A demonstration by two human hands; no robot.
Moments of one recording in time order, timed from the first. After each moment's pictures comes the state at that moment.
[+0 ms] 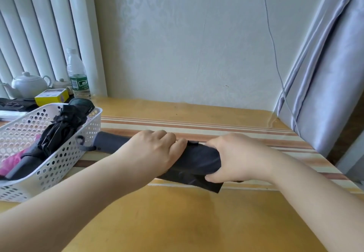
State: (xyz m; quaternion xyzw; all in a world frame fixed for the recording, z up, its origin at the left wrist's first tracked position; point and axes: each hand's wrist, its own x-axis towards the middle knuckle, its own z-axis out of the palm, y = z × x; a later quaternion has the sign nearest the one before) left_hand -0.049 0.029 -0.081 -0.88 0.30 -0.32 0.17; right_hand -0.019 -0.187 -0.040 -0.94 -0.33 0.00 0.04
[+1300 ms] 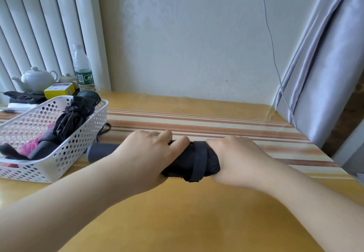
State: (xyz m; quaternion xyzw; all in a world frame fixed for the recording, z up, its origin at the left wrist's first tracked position) left_hand -0.107 0.013 -0.070 -0.93 0.25 -0.23 0.12; right_hand -0.057 -0.193 -0.054 -0.94 -0.34 -0.07 0.00
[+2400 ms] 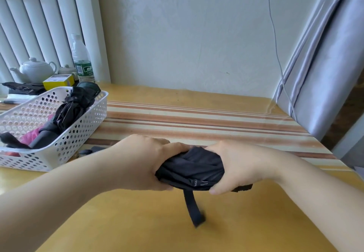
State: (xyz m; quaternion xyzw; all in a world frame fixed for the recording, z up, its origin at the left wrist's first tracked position) left_hand -0.115 0.023 -0.076 -0.95 0.28 -0.13 -0.02; right_hand -0.060 -0.200 -0.055 -0.89 -0.34 0.24 0.18
